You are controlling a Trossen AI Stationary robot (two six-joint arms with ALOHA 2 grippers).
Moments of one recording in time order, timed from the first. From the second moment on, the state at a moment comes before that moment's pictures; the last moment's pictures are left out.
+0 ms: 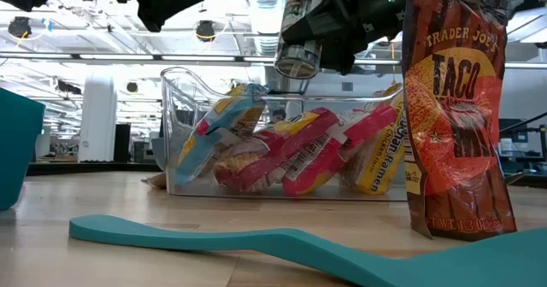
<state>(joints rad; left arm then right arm) -0.38 1.04 0.38 0.72 -0.45 -0.08 0.10 1.49 0.77 0.40 0.16 0.18</state>
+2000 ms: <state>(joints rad) -0.16 1.40 0.75 0.50 -0.28 -0.12 0.15 1.49 0.77 0.33 0.15 0.21</state>
